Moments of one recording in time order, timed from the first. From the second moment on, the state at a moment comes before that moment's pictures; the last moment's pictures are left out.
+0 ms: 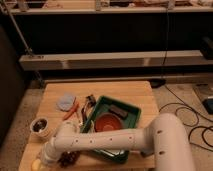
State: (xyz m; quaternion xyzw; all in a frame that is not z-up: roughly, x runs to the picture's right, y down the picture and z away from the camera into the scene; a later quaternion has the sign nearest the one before) arm -0.323 0.346 0.693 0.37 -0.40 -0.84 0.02
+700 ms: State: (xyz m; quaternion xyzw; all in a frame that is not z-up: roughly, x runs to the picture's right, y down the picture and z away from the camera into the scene) arm -0.265 0.207 0.625 0.35 -0.35 -0.87 0.06
